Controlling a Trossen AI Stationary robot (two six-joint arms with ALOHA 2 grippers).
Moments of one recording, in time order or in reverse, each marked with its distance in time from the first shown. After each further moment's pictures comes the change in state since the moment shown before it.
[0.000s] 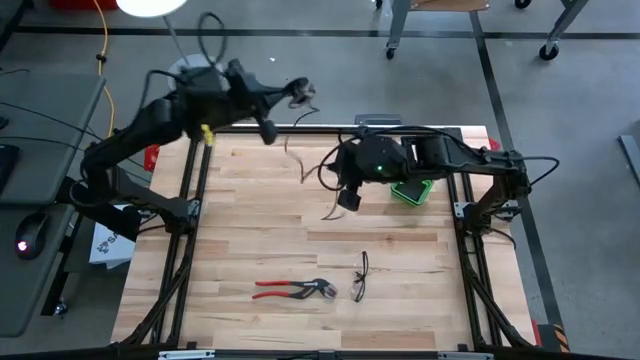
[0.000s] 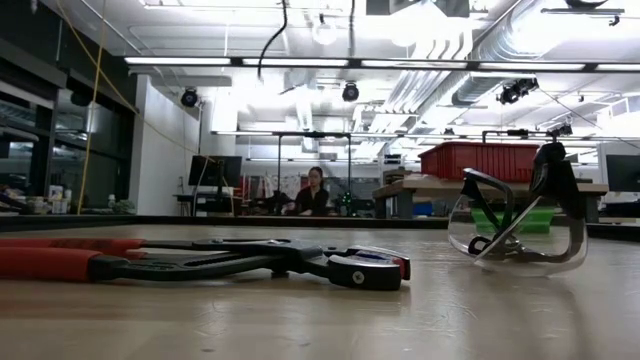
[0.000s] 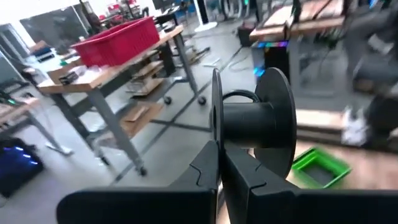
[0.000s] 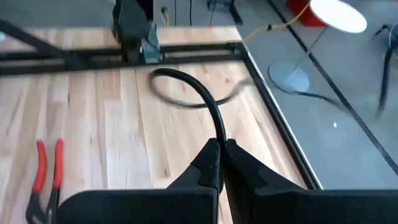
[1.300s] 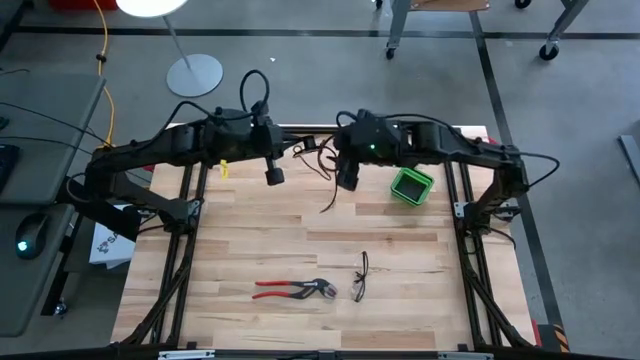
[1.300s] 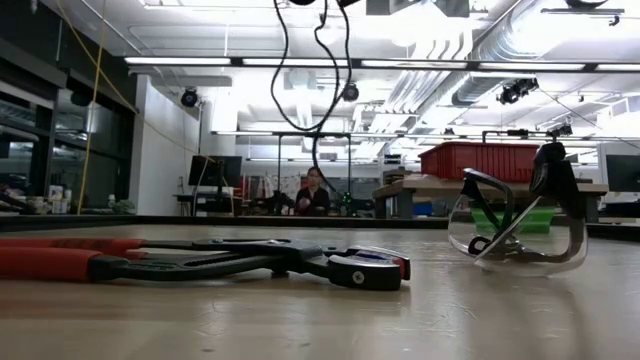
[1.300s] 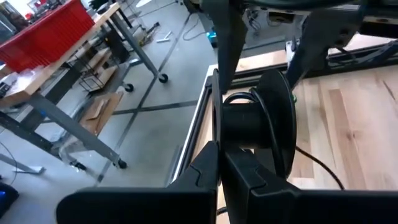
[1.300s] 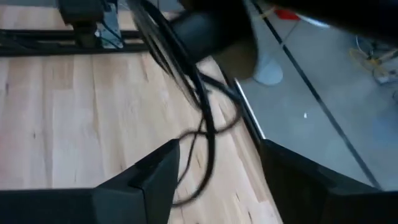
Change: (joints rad) left arm -0.161 -0.030 -0.255 0.027 0.000 0.141; right arm -0.121 0.007 -0.033 0.044 0.001 -0.122
